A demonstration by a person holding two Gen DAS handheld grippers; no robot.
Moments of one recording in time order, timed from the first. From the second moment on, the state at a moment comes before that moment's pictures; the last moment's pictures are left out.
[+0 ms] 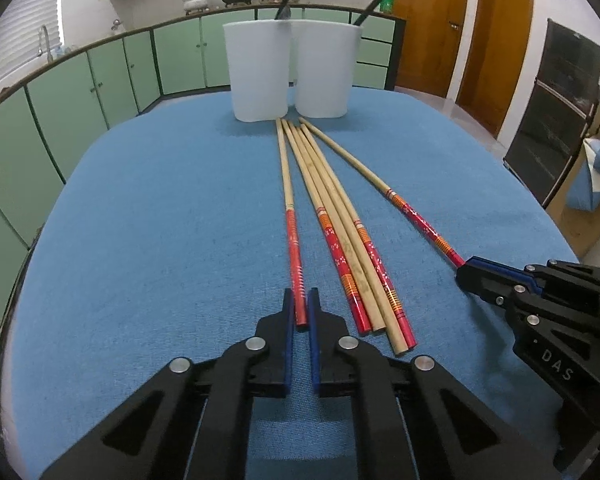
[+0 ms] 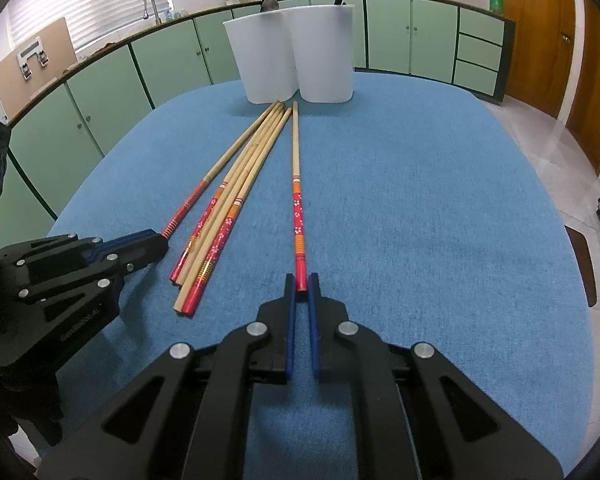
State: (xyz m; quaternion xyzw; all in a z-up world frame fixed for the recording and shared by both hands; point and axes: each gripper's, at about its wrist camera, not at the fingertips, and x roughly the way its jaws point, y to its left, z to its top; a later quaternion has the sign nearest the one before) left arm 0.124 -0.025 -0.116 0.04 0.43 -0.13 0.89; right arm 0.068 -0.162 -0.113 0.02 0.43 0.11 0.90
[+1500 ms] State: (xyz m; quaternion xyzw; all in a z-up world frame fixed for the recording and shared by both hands) left arm 0.141 0.004 0.088 0.02 0.20 -0.17 0.96; right arm 0.112 -0.197 0.126 0.00 0.26 0.19 0.95
